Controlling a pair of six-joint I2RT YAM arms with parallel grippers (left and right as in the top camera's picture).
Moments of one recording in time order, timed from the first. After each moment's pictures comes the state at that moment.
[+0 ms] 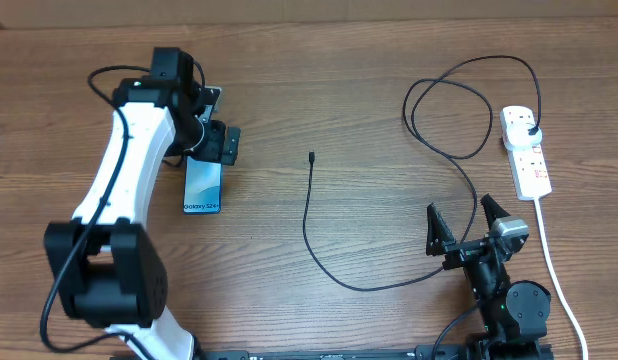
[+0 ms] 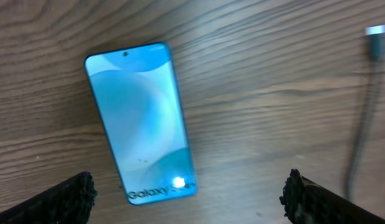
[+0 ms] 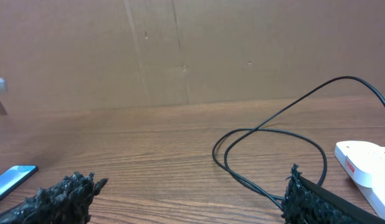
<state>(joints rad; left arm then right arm) -0.04 1.86 1.55 -1.09 0.09 0.10 0.06 0.01 0.02 -0.02 -0.15 0.15</state>
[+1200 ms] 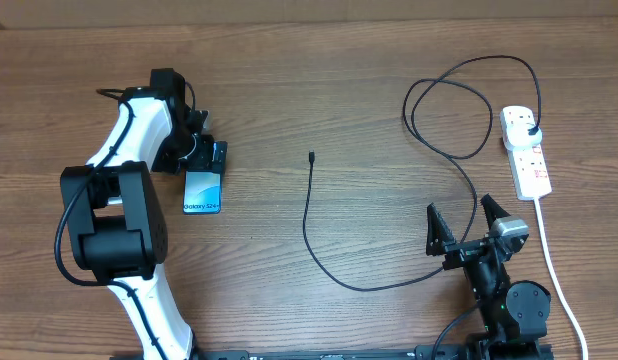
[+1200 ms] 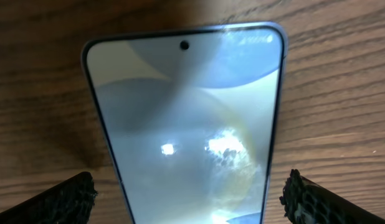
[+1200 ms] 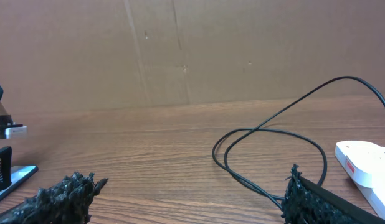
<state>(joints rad) 0.05 2.11 1.55 -1.01 0.08 0.11 0.06 0.01 0.02 -0.02 -0.15 0.15</state>
